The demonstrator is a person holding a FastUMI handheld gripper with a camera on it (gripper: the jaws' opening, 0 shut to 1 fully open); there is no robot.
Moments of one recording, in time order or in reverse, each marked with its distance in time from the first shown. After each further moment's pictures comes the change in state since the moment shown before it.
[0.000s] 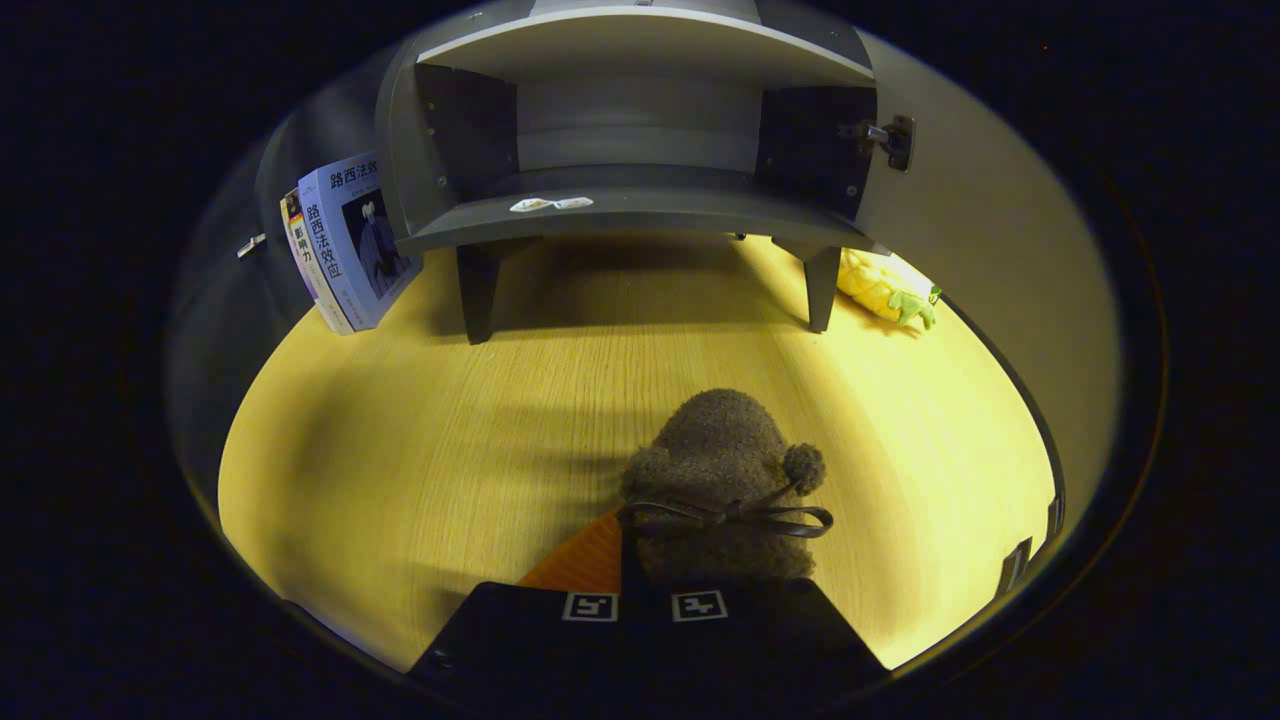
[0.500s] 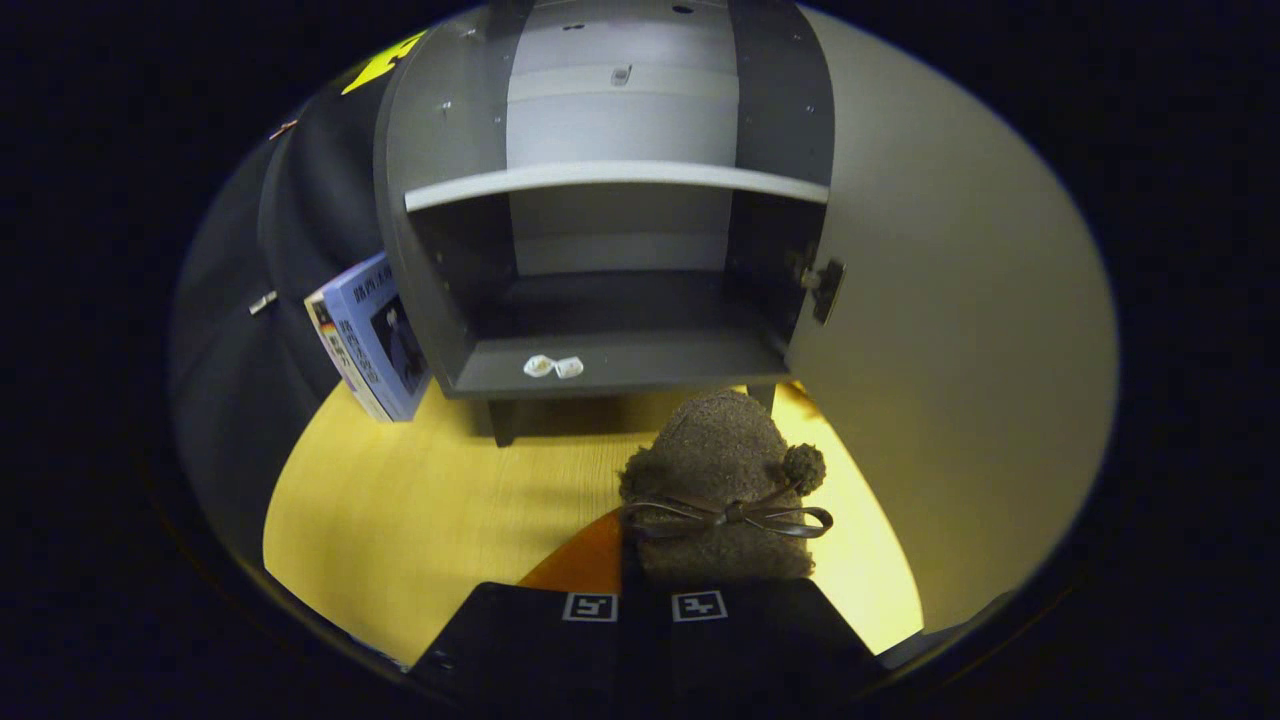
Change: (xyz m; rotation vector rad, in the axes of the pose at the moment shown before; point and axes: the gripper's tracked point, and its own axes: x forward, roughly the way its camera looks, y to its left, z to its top) arm -0.104 -0.018 0.124 0.038 -0.151 0.000
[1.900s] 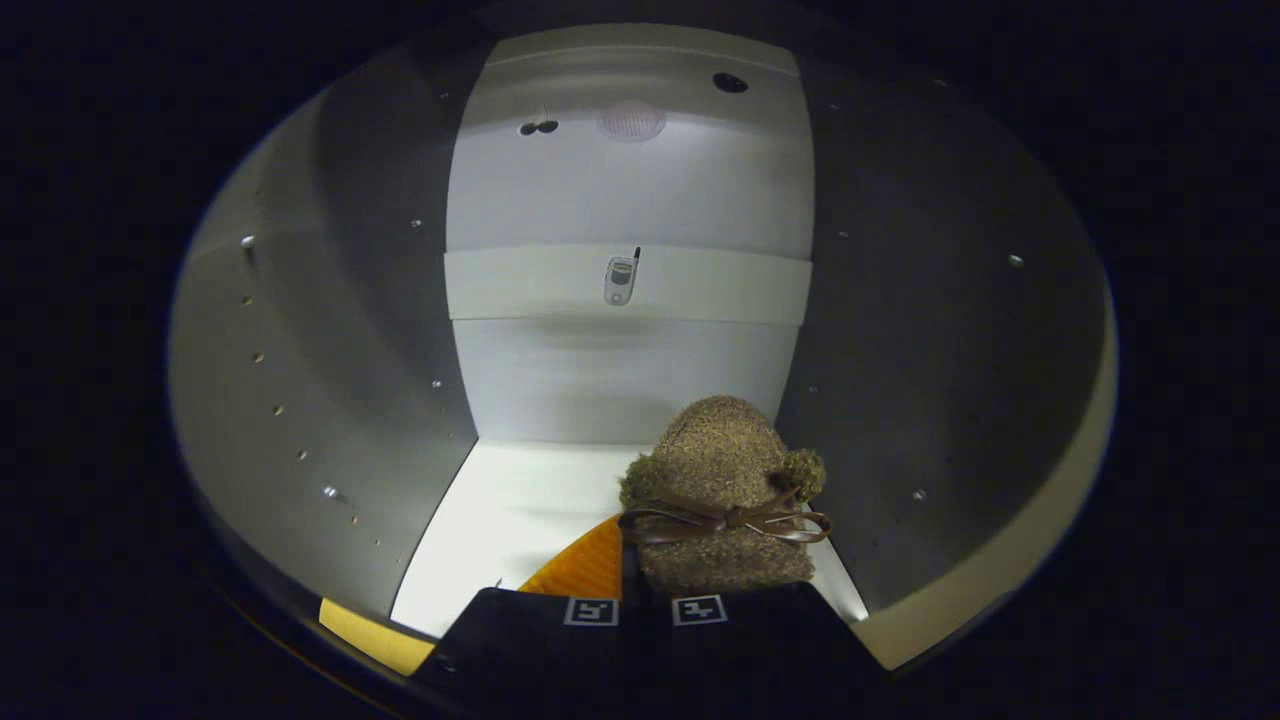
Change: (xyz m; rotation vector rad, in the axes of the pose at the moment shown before) arm 0.118 0.033 0.351 -0.063 -0.231 0.049
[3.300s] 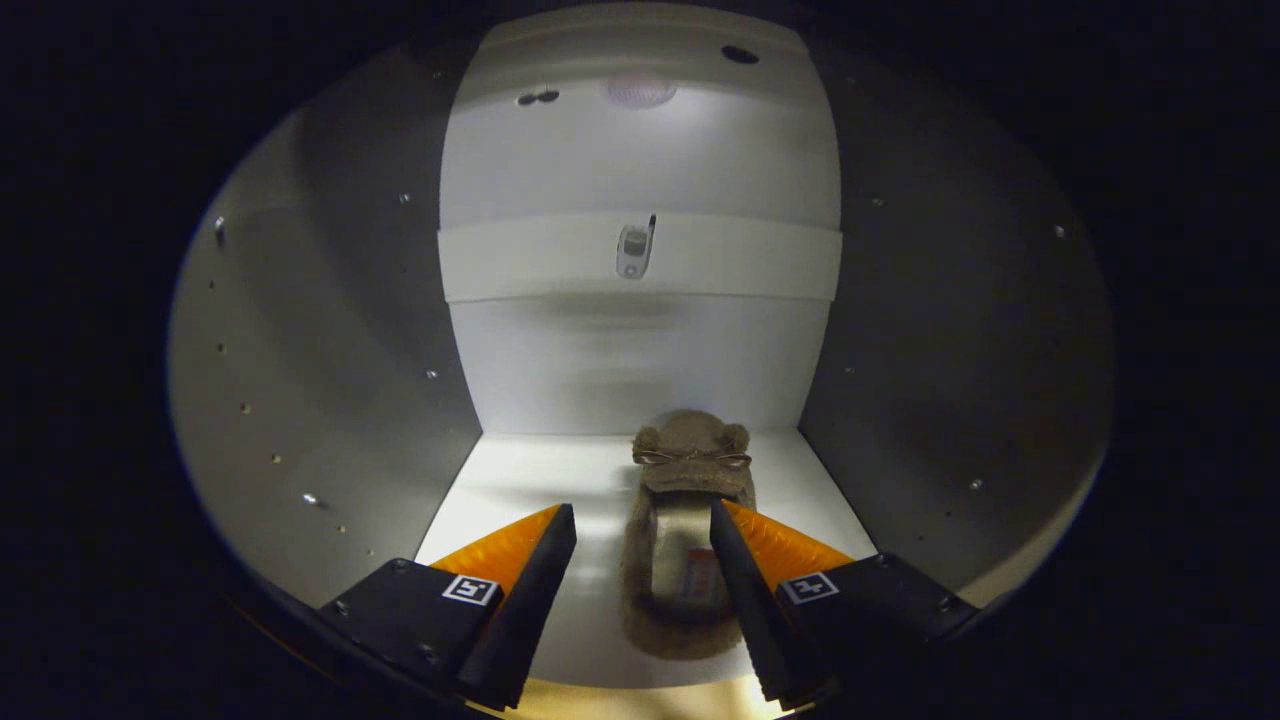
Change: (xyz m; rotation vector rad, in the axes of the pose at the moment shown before) arm -0.020 0.009 -0.014 0.053 -0.001 0.030
